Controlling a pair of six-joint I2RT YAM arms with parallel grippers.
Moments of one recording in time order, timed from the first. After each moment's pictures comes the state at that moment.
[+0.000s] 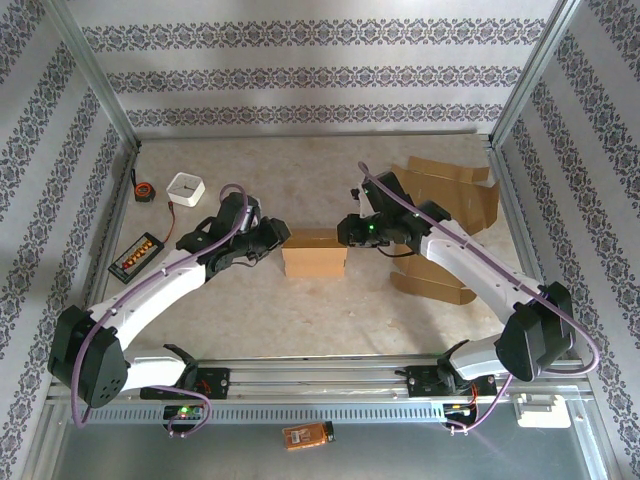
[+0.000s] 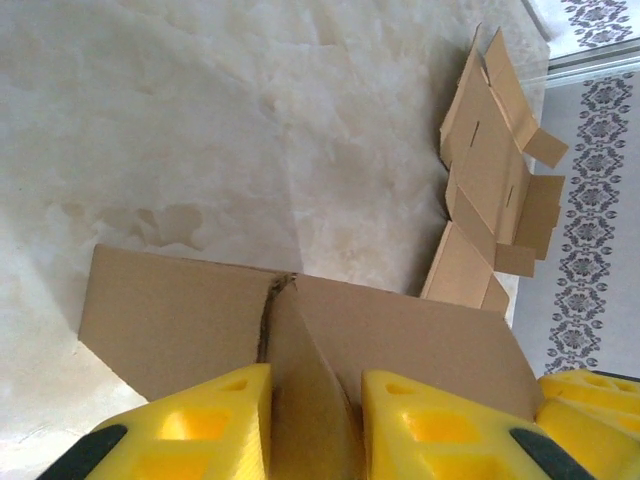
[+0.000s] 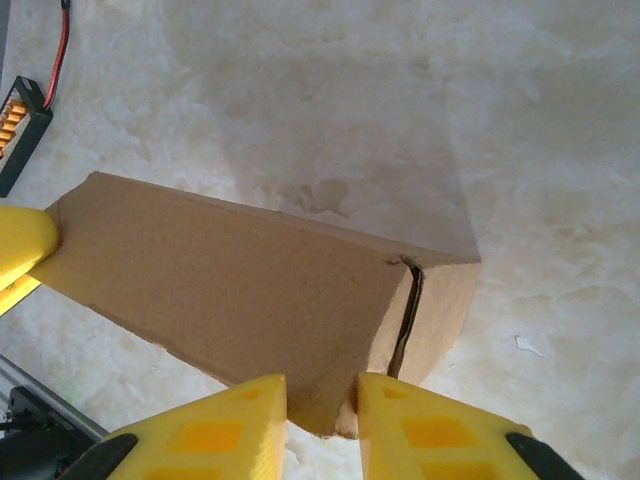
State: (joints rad) left arm -0.50 1.27 0.91 -0.38 0.19 -1.06; right arm 0.57 1.41 1.18 -0.71 -0.27 0.54
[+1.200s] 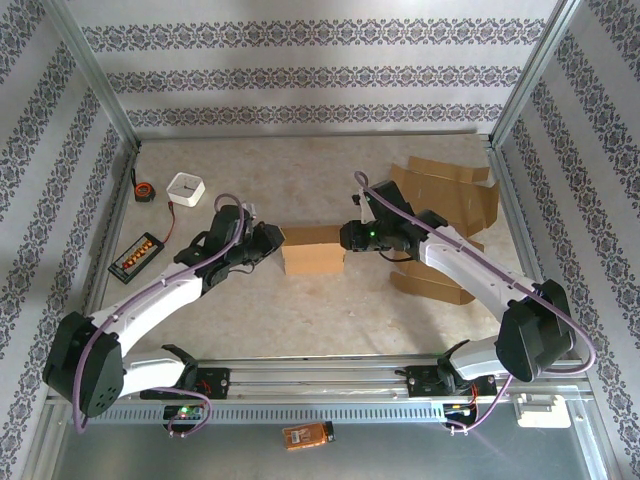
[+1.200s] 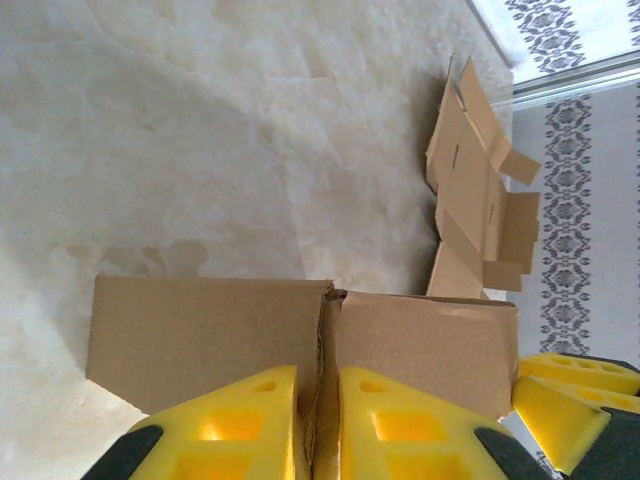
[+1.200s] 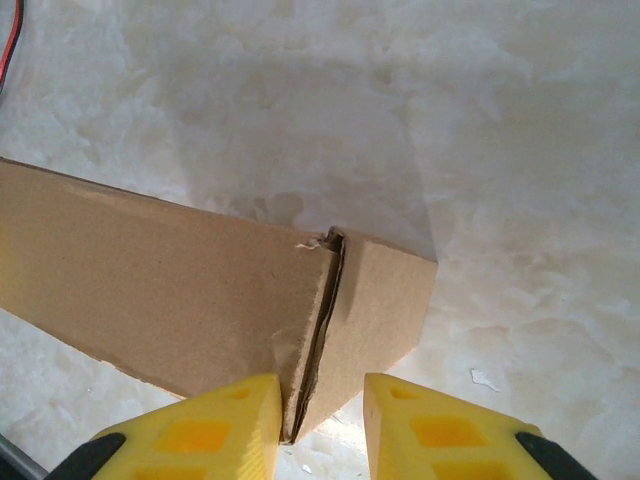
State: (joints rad) left arm -0.48 1.22 0.73 -0.15 0.20 -1.03; right arm 0.55 1.41 1.08 -0.59 -0.22 0.46
